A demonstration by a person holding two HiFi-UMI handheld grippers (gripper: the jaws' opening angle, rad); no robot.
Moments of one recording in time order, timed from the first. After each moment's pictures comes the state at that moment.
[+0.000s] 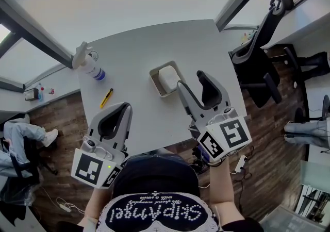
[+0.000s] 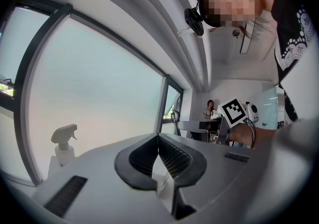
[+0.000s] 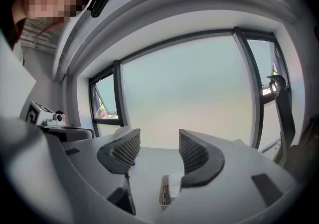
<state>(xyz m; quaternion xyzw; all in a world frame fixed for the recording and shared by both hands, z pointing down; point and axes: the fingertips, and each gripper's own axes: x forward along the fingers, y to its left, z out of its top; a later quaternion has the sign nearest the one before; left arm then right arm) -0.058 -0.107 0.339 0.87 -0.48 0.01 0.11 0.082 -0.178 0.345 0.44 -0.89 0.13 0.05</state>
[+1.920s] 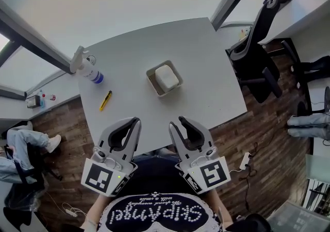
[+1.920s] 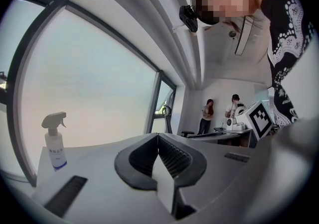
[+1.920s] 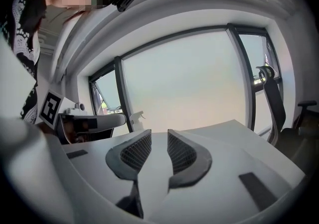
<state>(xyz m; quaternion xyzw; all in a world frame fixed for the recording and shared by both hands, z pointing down) -0.027 -0.072 0.356 0.89 -0.44 0.03 0.13 0.070 -0.064 0.384 0.45 -0.87 0.17 0.07</state>
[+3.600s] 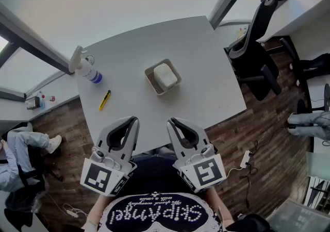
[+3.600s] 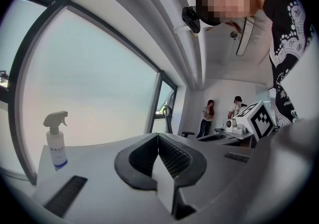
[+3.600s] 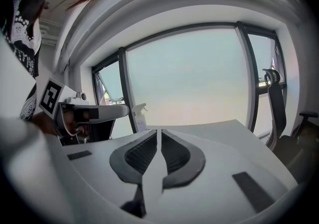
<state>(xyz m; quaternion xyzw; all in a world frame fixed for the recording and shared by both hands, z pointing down) -0.029 -0.071 0.355 0.89 -0.44 0.02 0.13 0.060 -0.060 0.394 0.44 -0.88 0.15 0.13</state>
